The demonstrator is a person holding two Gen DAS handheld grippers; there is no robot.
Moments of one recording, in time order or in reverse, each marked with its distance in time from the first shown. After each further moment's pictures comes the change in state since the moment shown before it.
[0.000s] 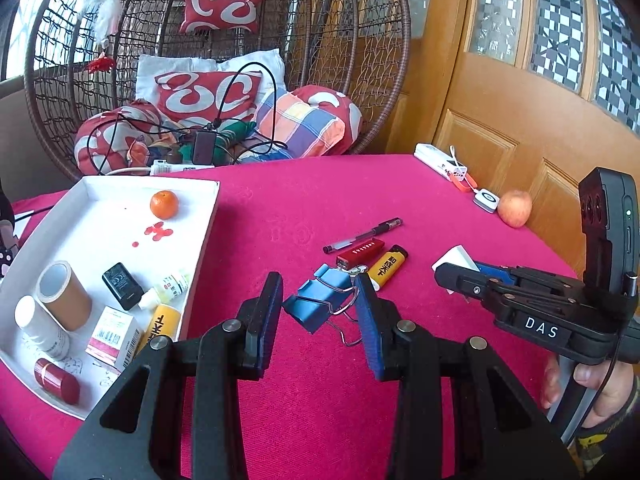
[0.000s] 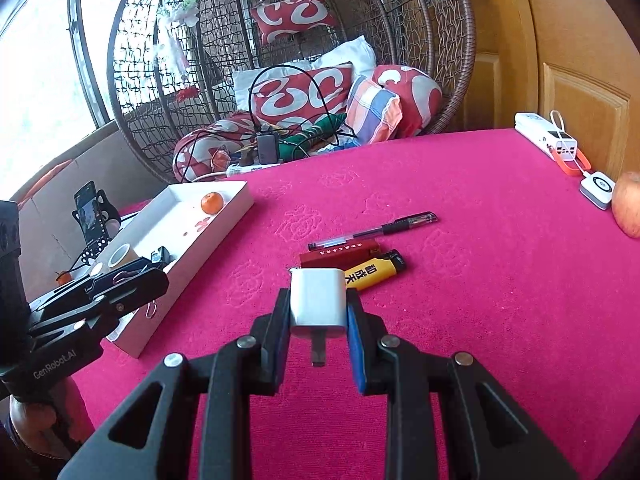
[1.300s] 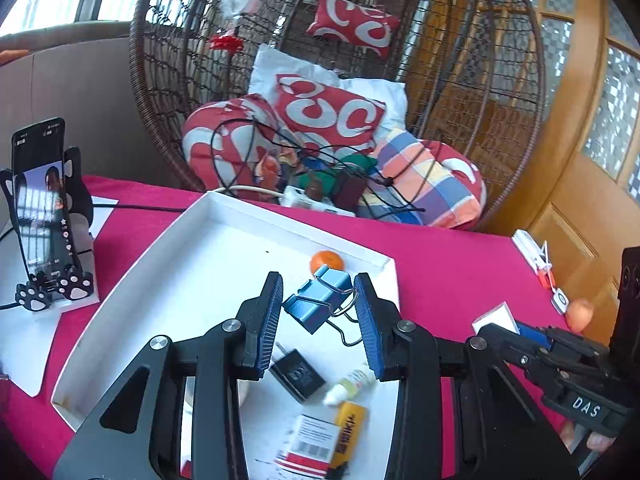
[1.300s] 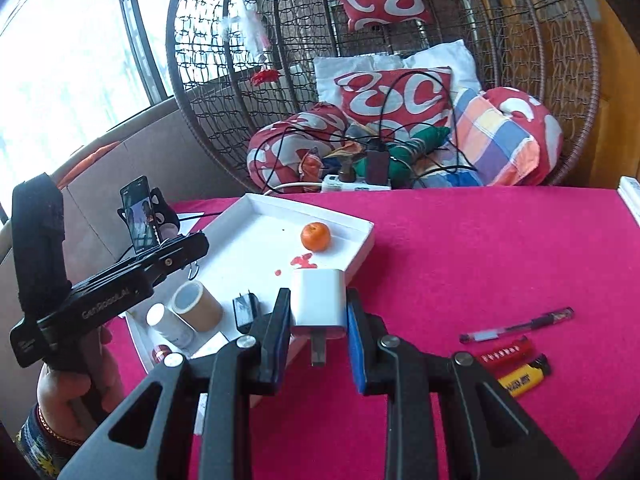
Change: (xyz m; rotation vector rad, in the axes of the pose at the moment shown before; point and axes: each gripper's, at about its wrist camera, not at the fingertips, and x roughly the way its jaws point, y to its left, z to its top) left arm 0.004 0.190 0.063 -0.301 -0.038 0.196; right arm 0.083 0.127 0.078 -0.128 0.067 0.204
